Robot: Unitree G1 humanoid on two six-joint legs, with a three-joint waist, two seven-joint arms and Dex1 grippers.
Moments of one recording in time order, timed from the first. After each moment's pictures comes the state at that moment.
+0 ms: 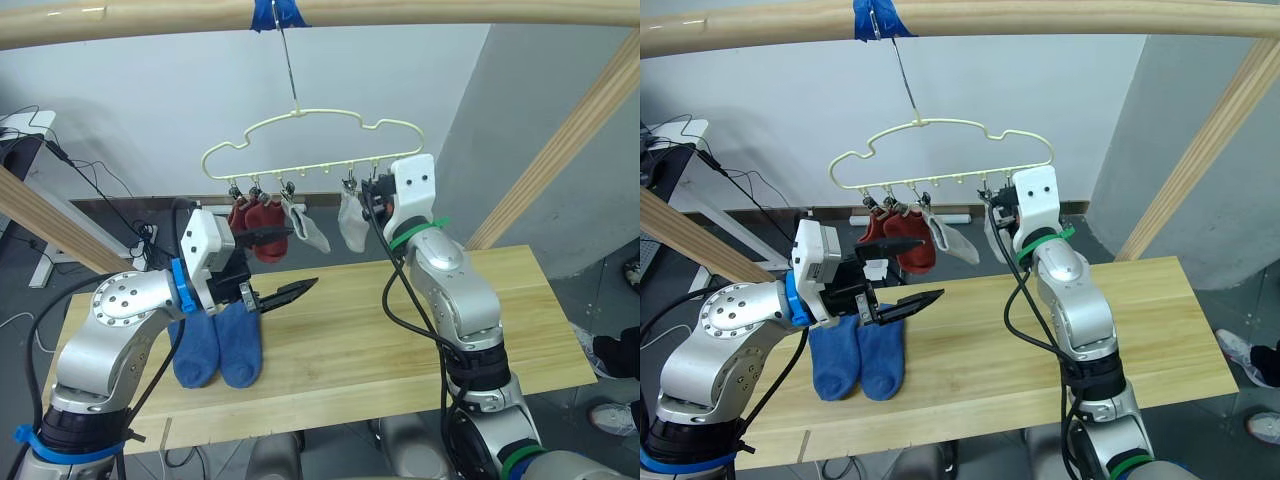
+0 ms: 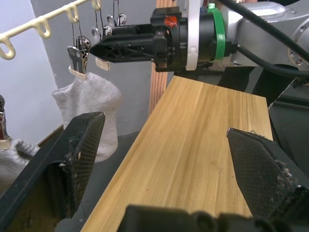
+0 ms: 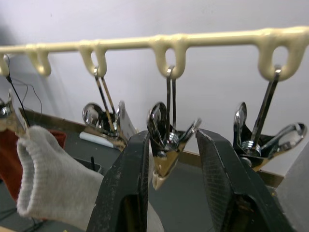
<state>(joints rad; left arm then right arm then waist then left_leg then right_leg) -0.21 0.71 0.10 -0.44 -0.52 0.37 -0.91 -0.61 0.03 0.11 -0.24 0.03 0.68 0.06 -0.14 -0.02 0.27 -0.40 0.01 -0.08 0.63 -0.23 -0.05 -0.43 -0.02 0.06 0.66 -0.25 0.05</state>
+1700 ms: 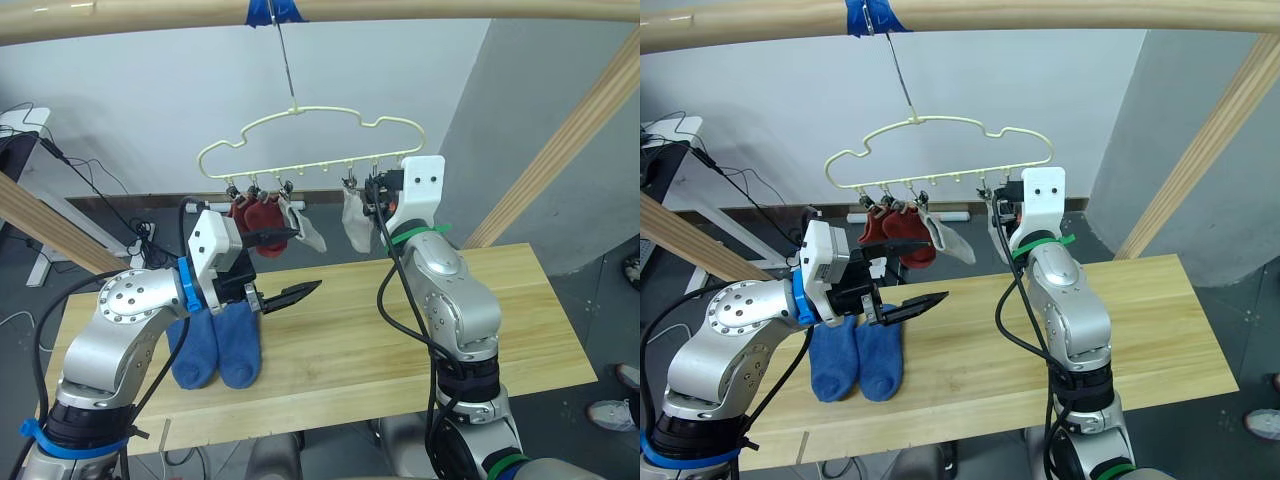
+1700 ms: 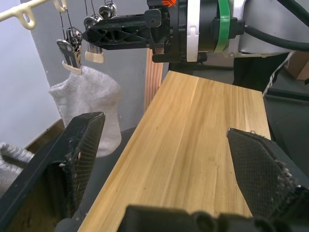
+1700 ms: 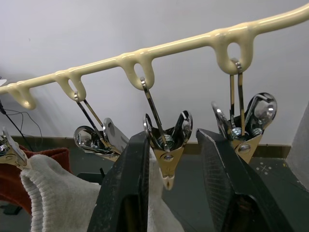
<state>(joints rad) -0.23 0.70 0.07 -0.42 -0.50 0.36 -0.93 -0.57 0.14 0.07 -0.33 0.07 0.77 -0.06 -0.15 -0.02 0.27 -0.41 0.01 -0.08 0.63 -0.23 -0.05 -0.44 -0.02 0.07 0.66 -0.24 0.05</state>
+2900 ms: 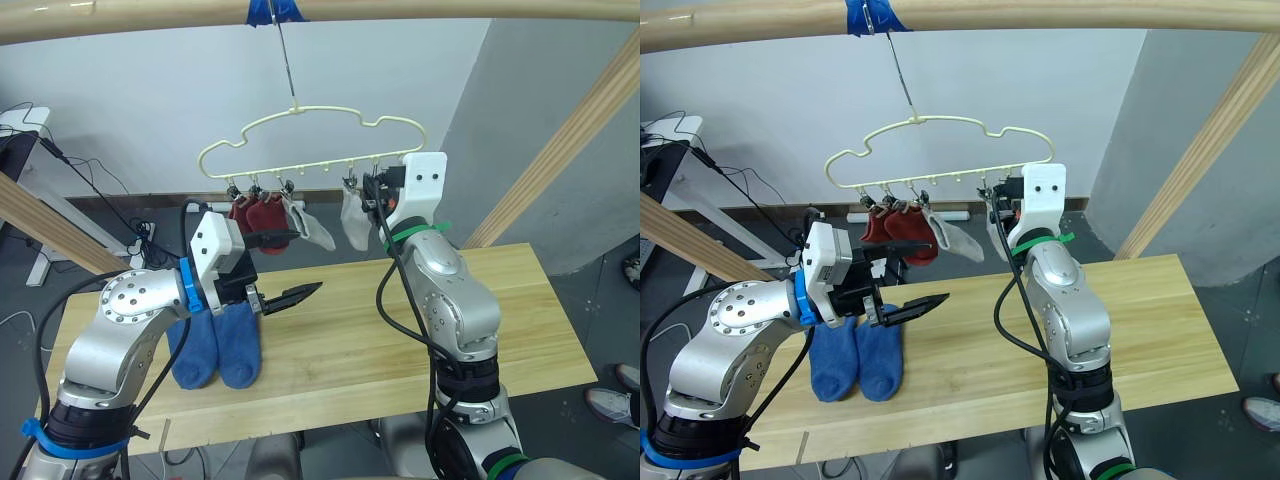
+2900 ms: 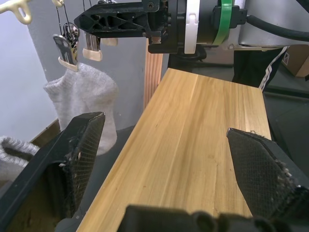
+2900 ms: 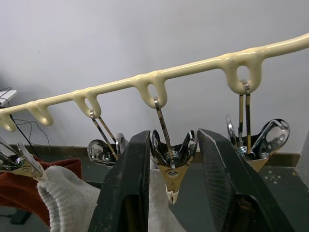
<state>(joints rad) -0.23 0.70 0.06 -0.42 -0.49 0.36 -0.93 -0.57 0.14 0.08 -0.33 0.10 0.73 -0.07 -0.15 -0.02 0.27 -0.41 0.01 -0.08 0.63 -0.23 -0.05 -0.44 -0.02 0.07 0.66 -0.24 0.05</state>
